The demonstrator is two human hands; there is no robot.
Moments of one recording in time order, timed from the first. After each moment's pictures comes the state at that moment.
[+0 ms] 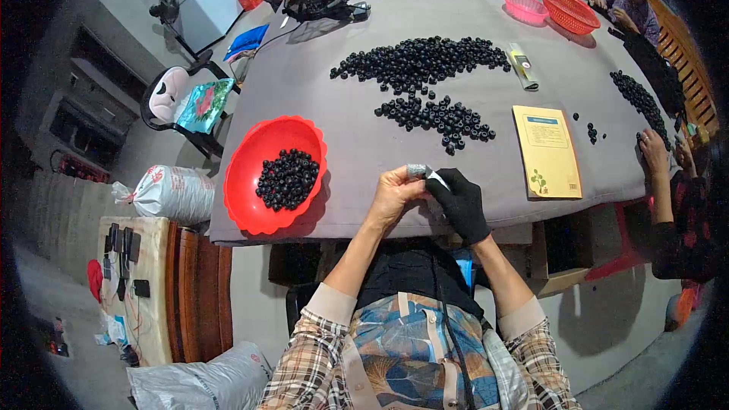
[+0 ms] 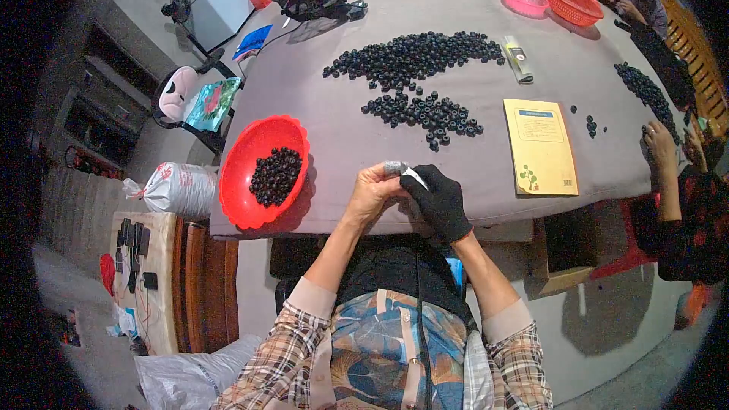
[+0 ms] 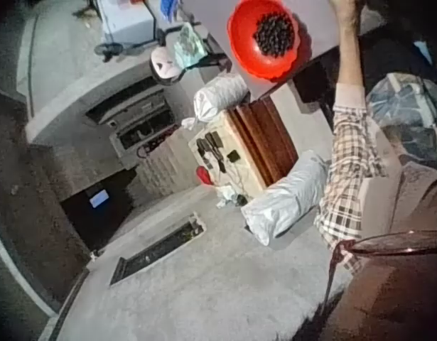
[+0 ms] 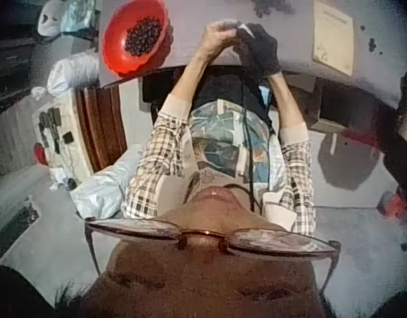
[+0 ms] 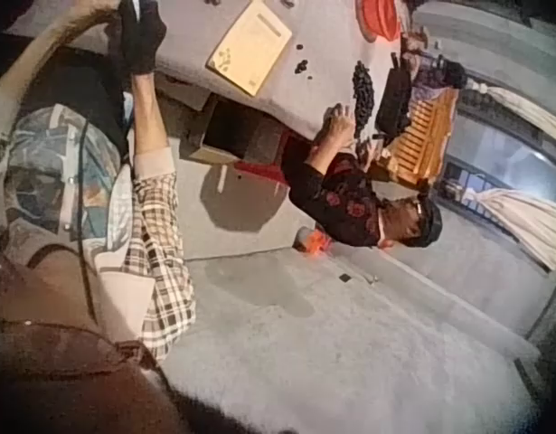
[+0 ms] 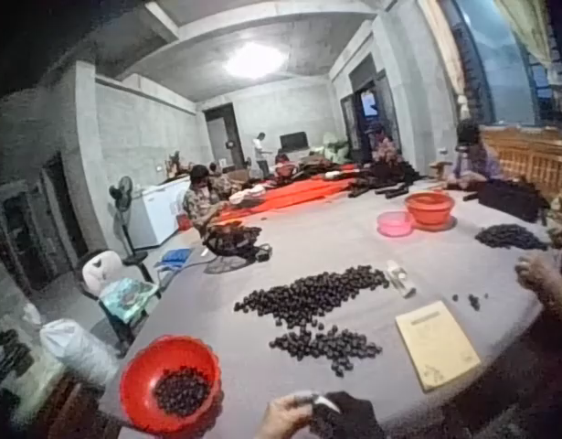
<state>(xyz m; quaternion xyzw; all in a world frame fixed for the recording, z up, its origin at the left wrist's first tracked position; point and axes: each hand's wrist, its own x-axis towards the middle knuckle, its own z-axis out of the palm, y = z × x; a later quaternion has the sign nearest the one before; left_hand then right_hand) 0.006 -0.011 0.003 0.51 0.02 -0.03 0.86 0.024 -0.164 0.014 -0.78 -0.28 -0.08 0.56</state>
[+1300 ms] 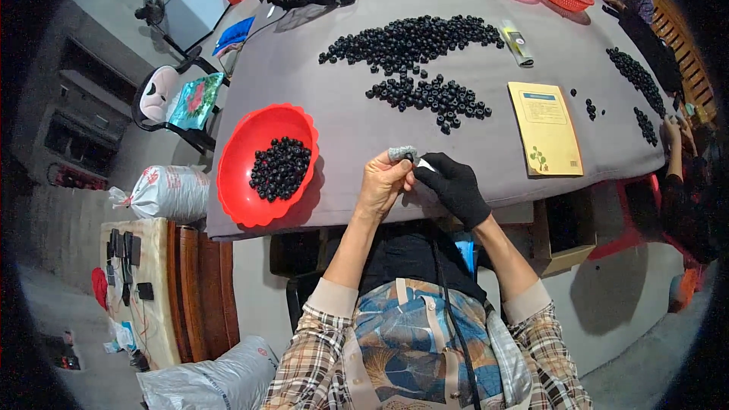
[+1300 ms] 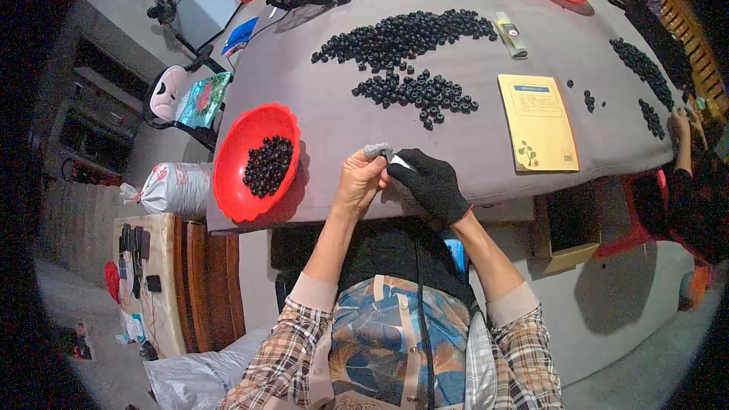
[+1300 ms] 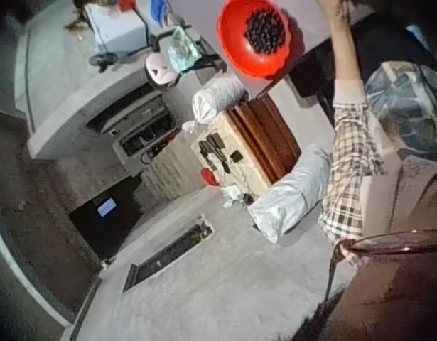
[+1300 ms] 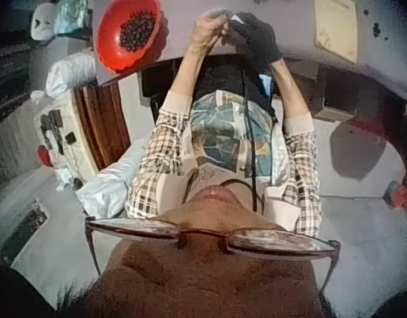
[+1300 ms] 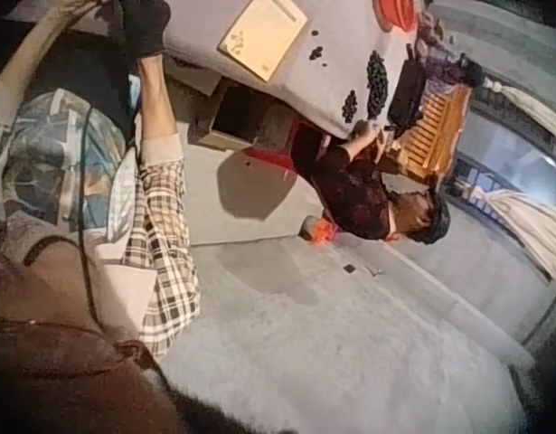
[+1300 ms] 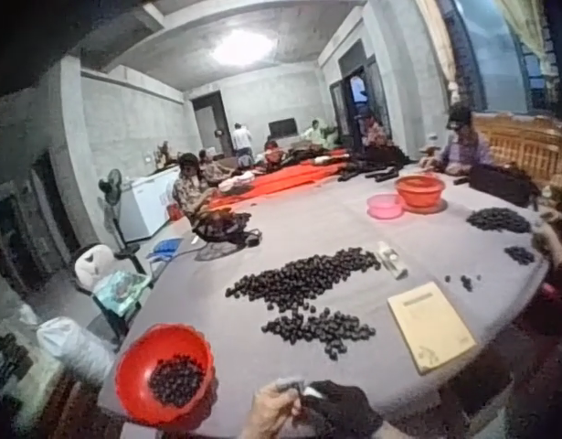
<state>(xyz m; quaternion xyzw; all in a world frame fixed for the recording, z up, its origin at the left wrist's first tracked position) -0.002 0.000 -0.002 0.44 0.01 0.00 0.90 0.020 -0.164 0.018 -0.76 -0.27 0.05 0.59</state>
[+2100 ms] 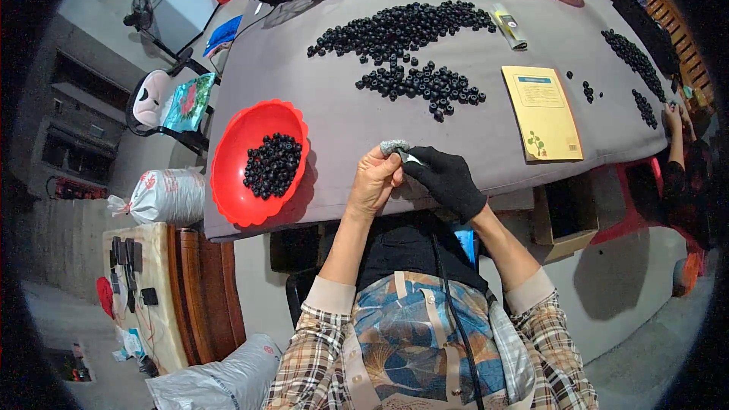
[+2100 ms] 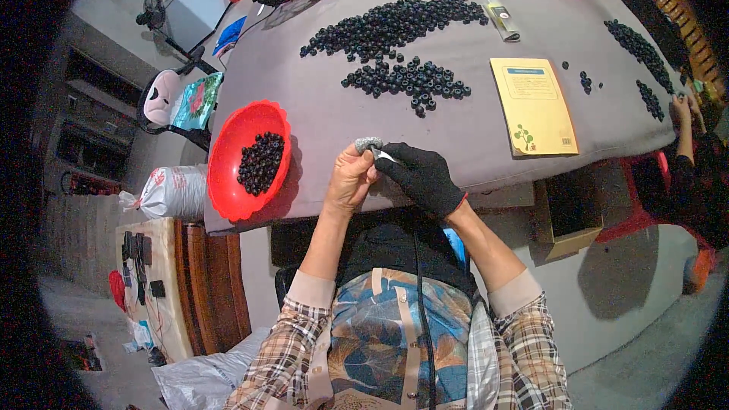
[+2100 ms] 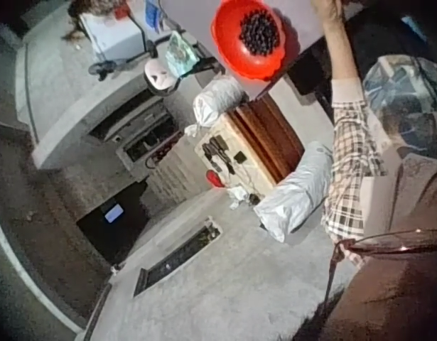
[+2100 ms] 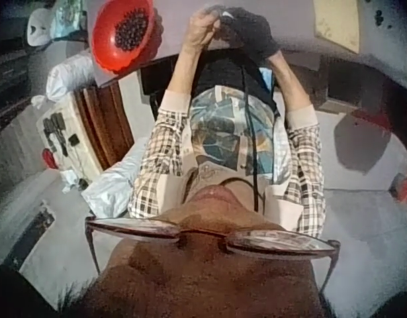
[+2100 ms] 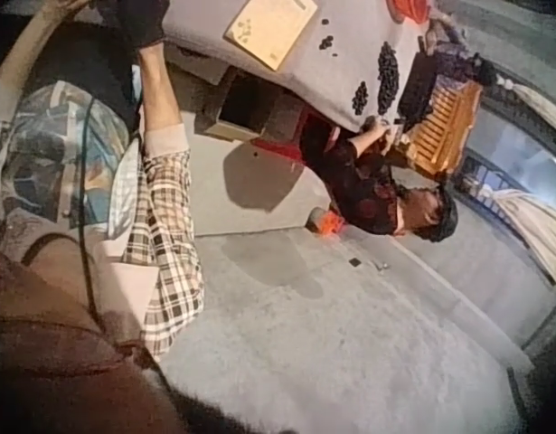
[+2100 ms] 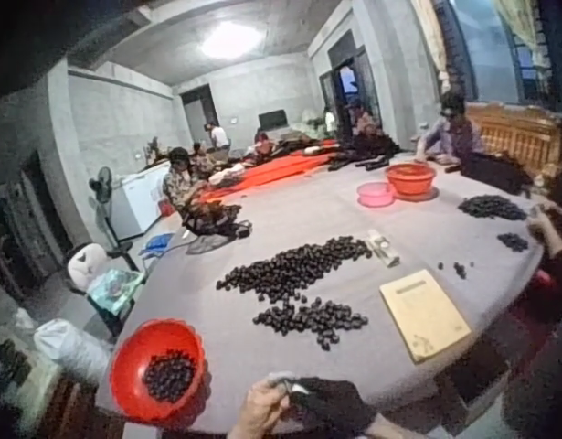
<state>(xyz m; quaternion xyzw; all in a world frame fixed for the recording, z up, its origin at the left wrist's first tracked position) -0.007 0.001 -0.006 0.41 0.00 -0.03 0.91 0.015 -0.163 0.018 -0.75 -0.28 0.04 0.60</state>
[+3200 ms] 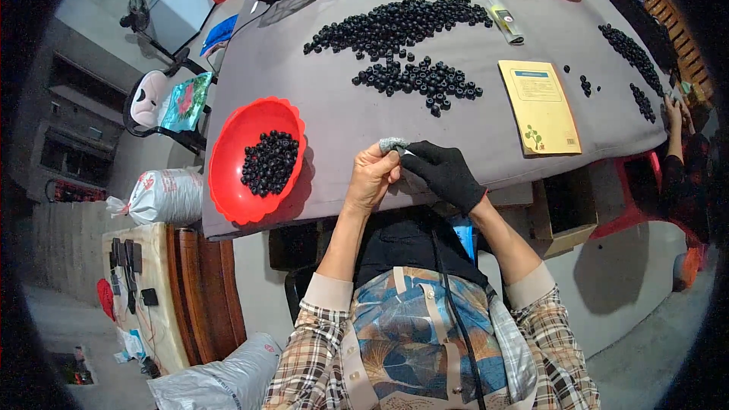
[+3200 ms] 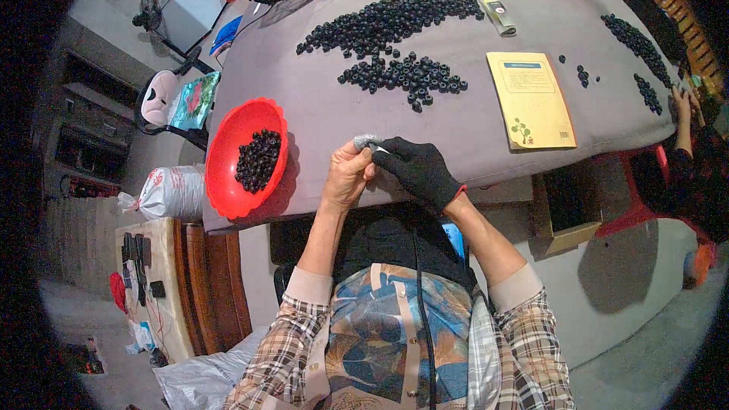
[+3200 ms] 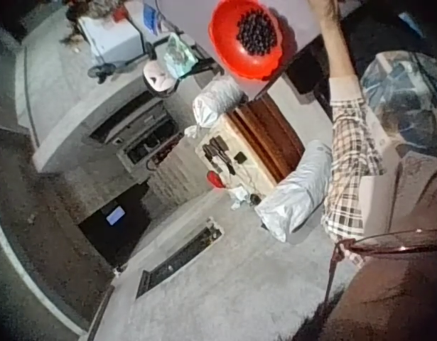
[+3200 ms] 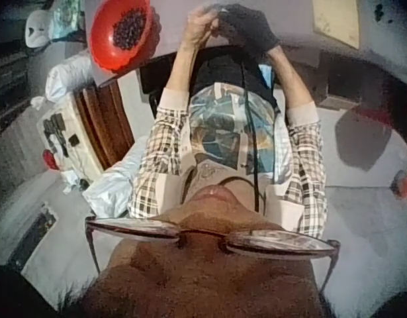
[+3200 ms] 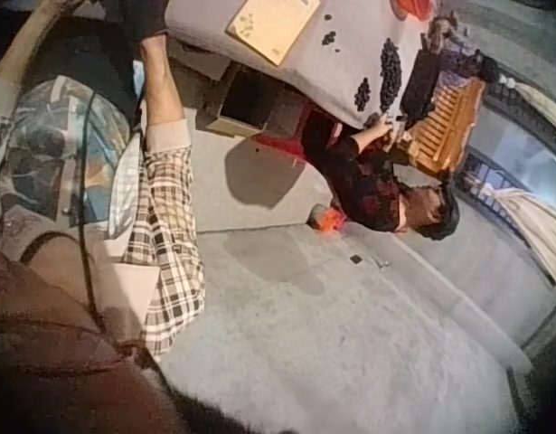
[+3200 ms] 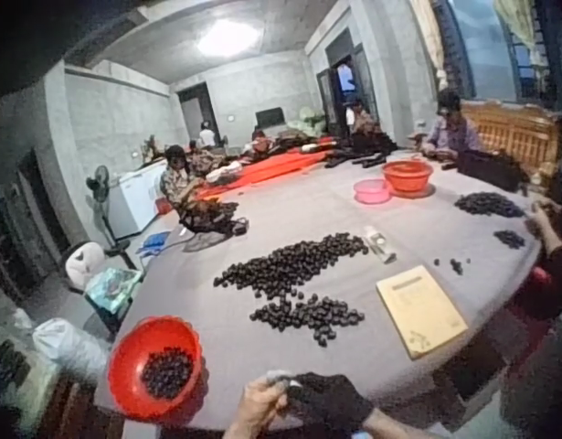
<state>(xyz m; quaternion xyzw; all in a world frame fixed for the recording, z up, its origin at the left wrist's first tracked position) -0.009 0.003 -0.002 0.46 -0.01 -0.02 0.89 0.023 -0.166 0.013 -0.77 -0.41 -0.04 0.48</state>
